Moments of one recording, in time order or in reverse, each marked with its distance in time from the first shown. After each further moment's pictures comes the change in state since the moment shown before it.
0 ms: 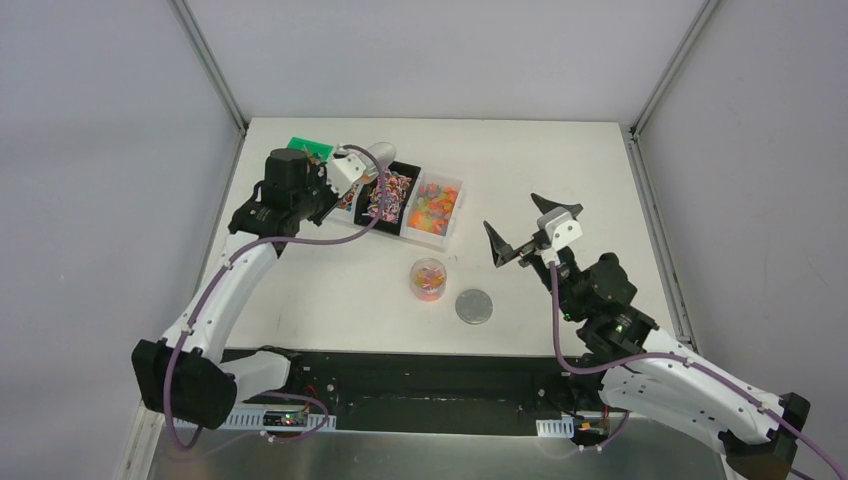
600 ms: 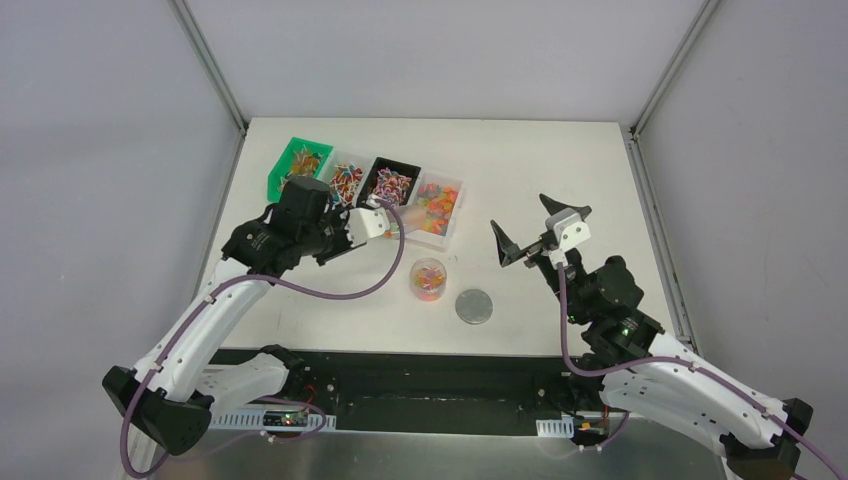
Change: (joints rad) left arm -0.250 -0.168 0.036 -0.366 0.019 0.129; right arm 0.000 -0.038 0.000 -0.027 0.036 -0.005
